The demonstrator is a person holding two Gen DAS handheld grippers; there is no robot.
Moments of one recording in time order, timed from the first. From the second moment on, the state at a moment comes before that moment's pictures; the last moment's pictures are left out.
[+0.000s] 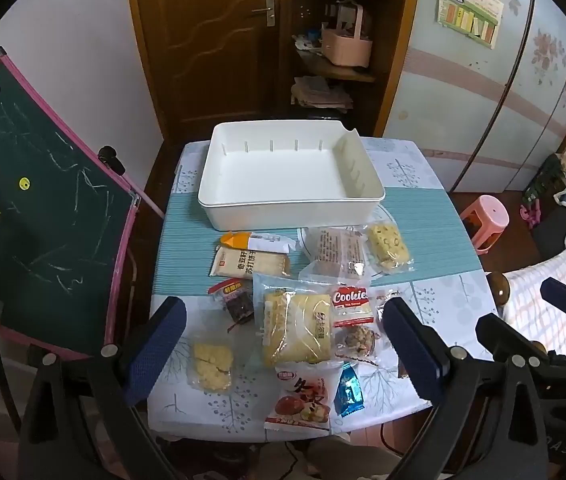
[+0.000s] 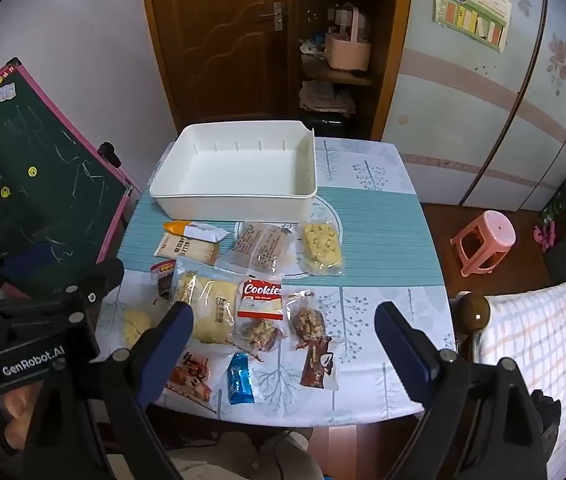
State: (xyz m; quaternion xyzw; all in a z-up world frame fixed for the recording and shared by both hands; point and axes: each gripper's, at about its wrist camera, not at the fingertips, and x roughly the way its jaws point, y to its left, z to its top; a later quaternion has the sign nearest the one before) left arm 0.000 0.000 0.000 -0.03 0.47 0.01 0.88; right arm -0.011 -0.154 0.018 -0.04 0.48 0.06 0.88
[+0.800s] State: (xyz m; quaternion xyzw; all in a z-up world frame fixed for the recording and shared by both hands) left arm 0.004 -0.003 -0.007 -0.03 0.49 0.02 0.87; right arm -0.004 -0.159 0.013 -0.04 0.49 0.06 0.87
